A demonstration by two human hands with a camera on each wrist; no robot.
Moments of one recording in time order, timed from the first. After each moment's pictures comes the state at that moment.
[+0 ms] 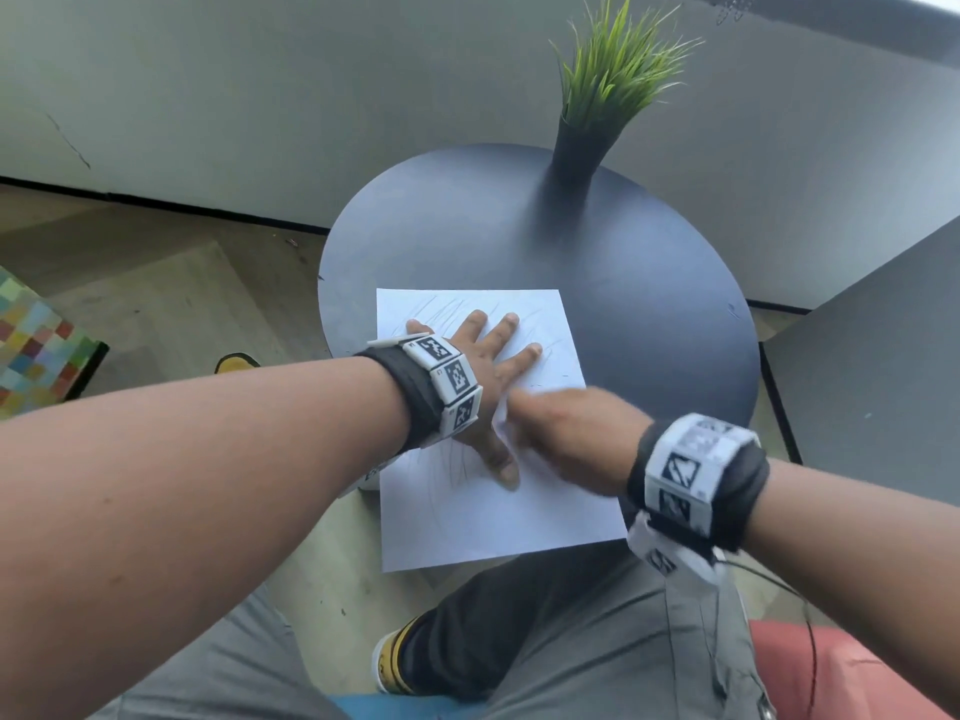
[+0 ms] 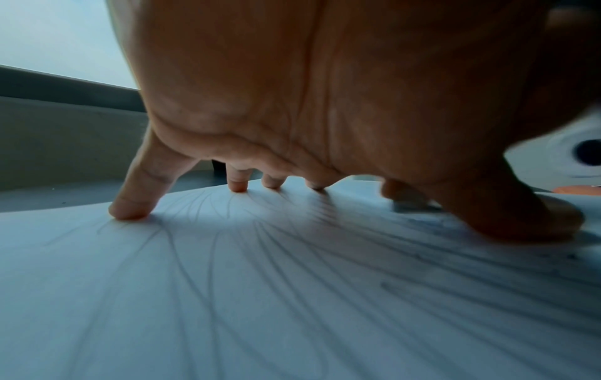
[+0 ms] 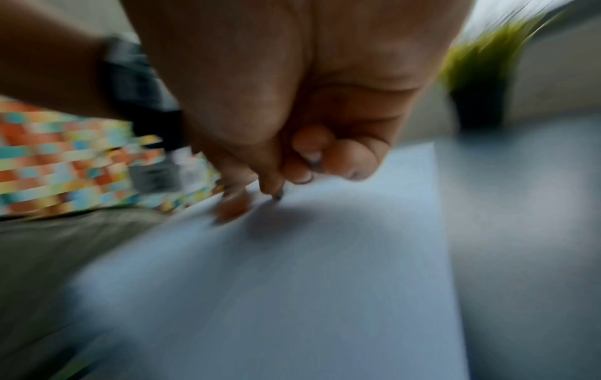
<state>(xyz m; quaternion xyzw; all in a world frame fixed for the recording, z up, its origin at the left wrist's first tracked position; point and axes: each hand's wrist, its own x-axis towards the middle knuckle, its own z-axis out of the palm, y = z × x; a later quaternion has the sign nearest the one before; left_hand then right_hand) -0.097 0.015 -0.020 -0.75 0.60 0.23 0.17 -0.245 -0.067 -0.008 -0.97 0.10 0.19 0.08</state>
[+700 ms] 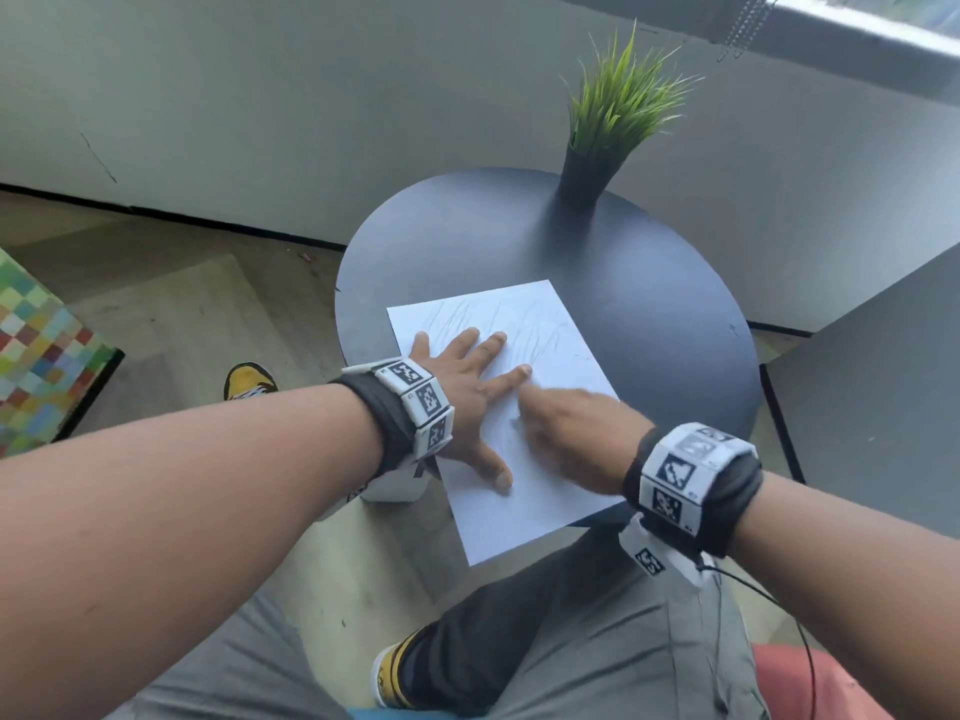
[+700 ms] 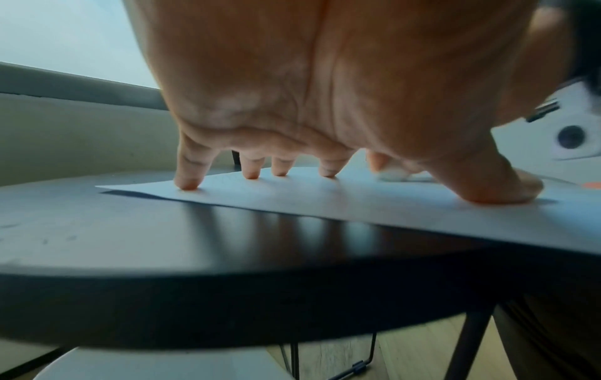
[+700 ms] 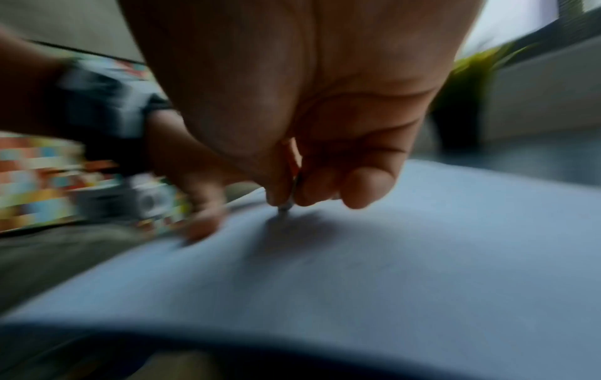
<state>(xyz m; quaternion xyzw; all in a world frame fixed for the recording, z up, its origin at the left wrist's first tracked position) -0.087 0.041 -0.023 -0.75 0.61 0.21 0.12 -0.240 -0.065 -0.004 -0.97 0.14 0.18 0.10</state>
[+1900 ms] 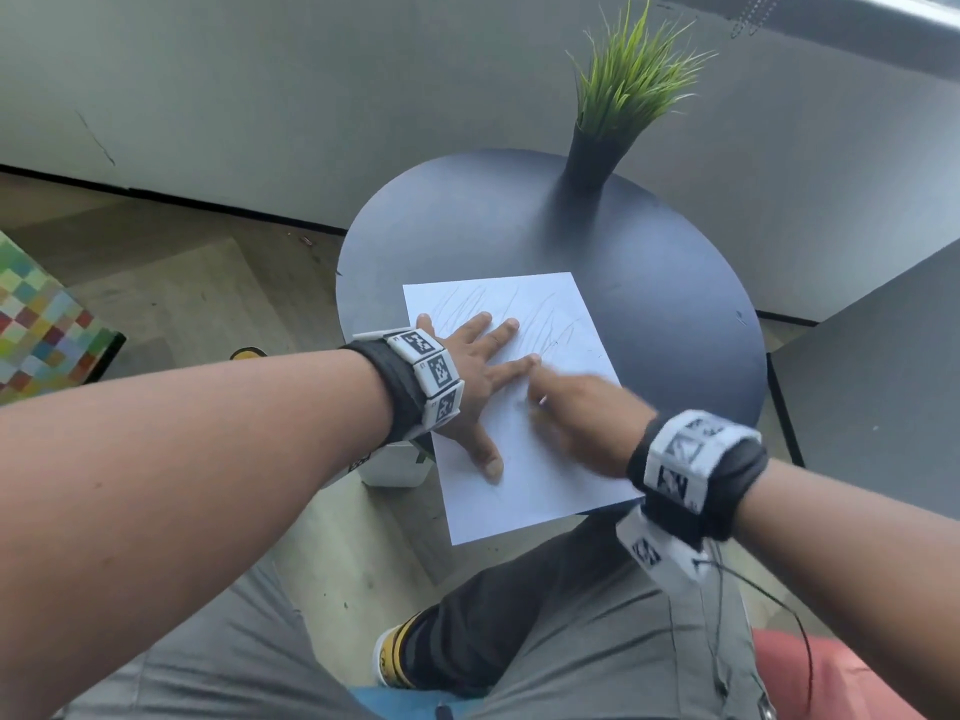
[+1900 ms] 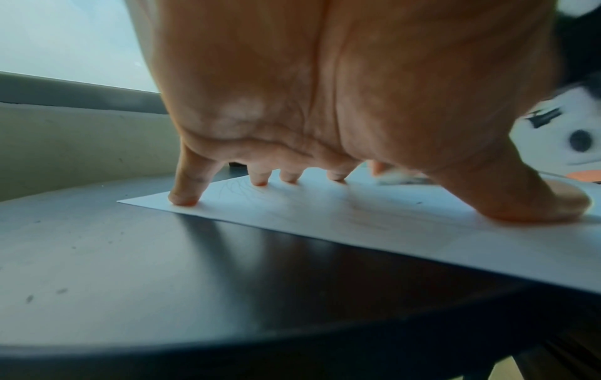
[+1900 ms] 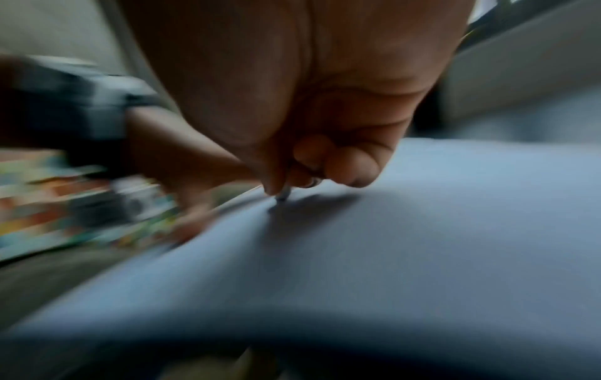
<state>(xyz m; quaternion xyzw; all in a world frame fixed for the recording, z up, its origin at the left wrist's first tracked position) -0.083 0.034 -0.022 -0.73 0.63 0.21 0.17 -0.239 -0.063 0.003 -0.96 0.19 0.16 0.14</state>
